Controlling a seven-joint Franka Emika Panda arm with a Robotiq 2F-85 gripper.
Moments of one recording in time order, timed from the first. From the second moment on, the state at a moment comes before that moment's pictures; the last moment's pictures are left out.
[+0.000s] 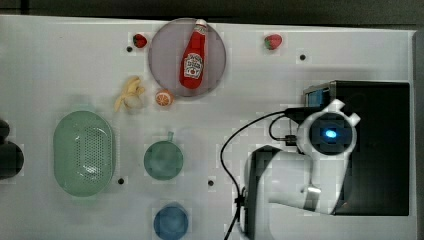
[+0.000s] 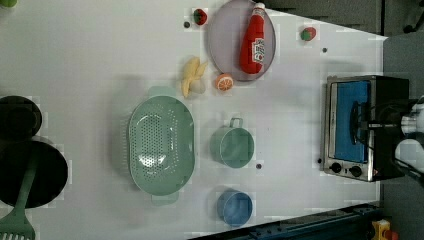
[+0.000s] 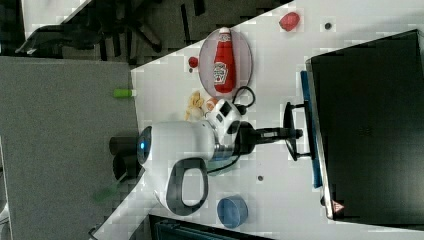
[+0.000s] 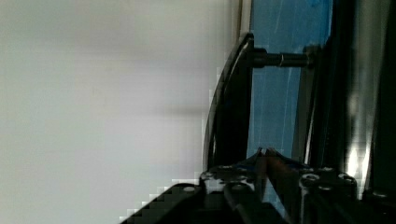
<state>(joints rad) -0.07 0.13 -0.33 -2.28 -0.34 0.85 -0.98</state>
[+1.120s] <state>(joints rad) 0.14 0.41 -0.16 -2.30 -1.01 0.77 -0.06</state>
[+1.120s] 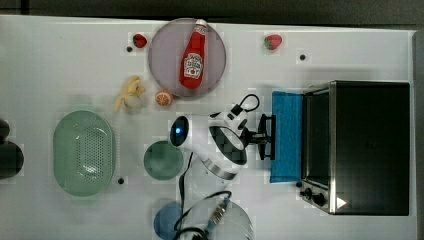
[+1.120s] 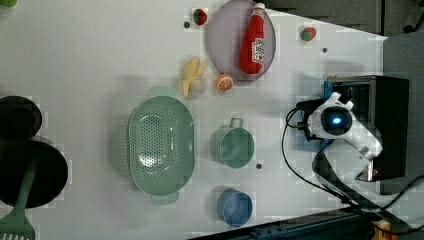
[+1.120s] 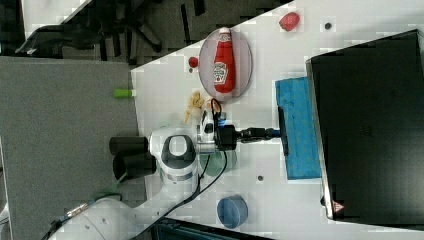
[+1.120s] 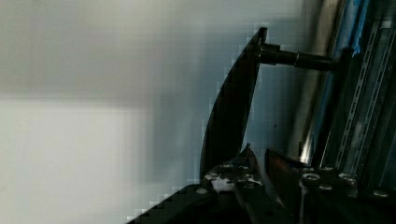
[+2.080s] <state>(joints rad) 0.18 0.47 -0.19 -2.27 -0.80 0.86 0.09</state>
